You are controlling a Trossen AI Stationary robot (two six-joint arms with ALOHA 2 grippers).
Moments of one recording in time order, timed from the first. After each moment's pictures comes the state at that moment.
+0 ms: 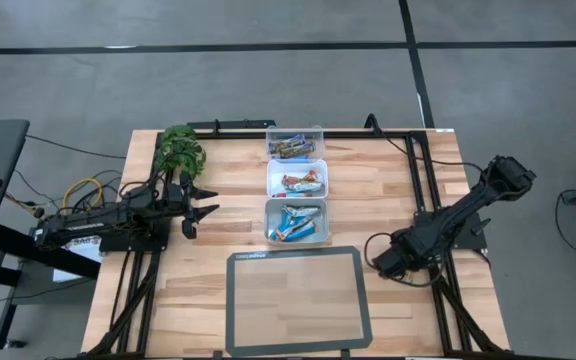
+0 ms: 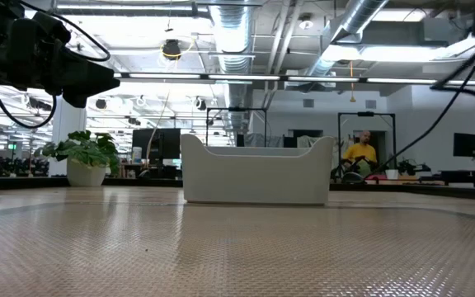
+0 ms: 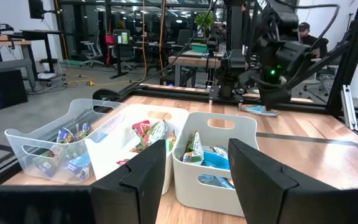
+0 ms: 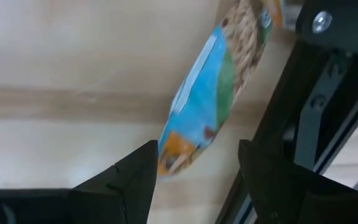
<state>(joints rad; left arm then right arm) 0.17 0.03 0.01 0.03 -0.01 -0.05 0.58 1.38 0.68 -1.03 -0.32 1.90</state>
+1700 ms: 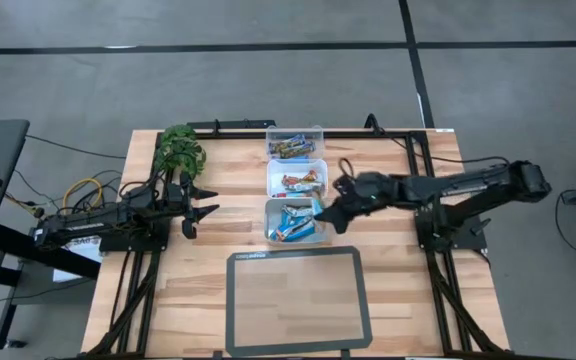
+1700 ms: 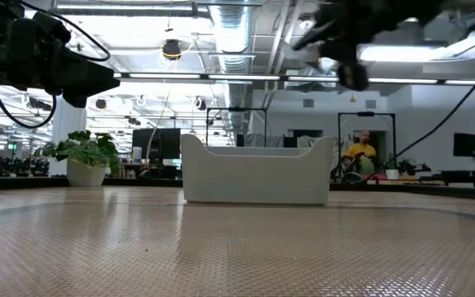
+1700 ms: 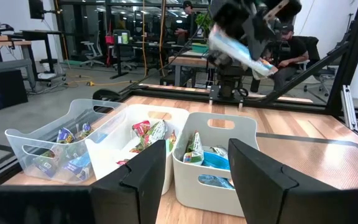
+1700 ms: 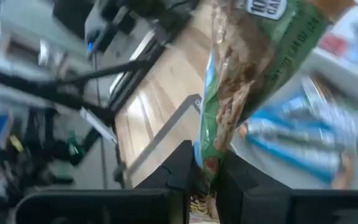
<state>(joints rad) 0.17 0.03 0.01 0.03 -0.01 -0.05 0.02 1.22 0.78 -0.05 -0.11 0.87</state>
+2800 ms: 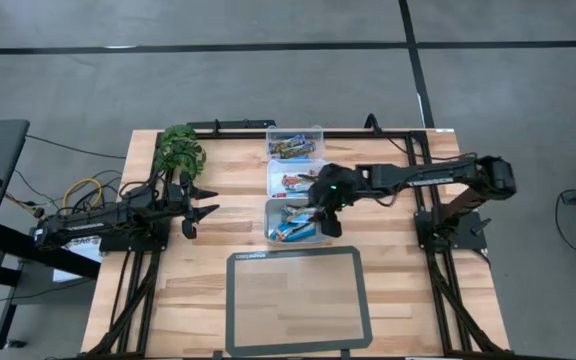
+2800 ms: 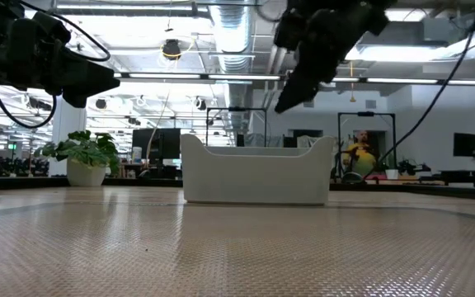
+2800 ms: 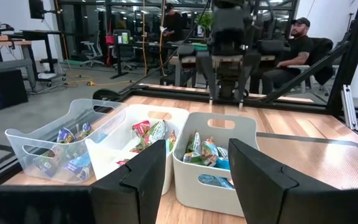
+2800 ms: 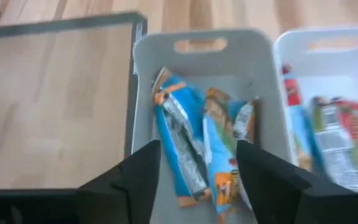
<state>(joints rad) 0.17 0.03 0.01 0.03 -0.01 -0.05 -0.09 1.53 1.07 -0.41 -0.20 -0.08</state>
